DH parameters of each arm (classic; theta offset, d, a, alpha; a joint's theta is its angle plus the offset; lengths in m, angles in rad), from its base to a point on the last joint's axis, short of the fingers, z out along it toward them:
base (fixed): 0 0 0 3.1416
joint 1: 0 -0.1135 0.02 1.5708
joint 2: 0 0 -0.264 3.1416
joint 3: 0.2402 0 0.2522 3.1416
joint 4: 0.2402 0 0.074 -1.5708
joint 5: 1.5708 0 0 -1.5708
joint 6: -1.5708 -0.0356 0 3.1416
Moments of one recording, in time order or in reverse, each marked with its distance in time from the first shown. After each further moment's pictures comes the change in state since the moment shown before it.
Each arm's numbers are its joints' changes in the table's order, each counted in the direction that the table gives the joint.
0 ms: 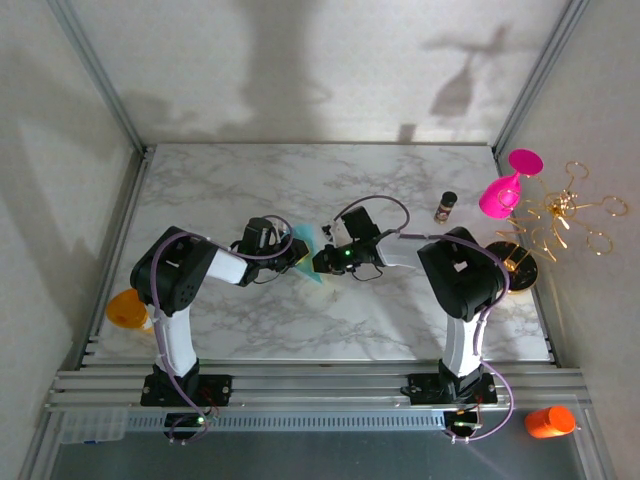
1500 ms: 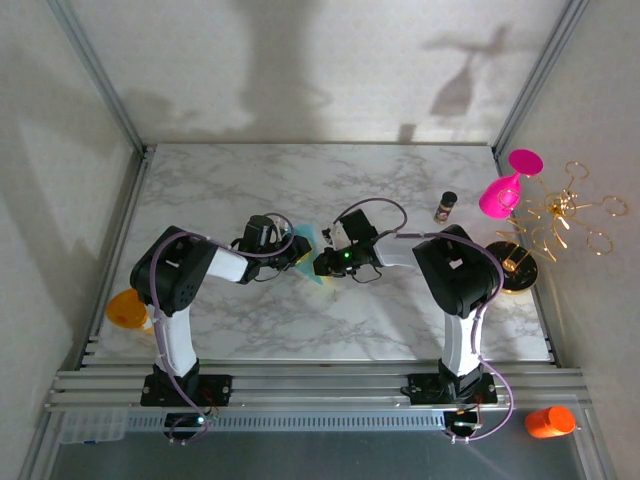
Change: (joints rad) left arm 0.000 0.000 0.023 0.022 0.015 0.000; right arm -0.003 0.027 0.006 0.019 0.031 0.009
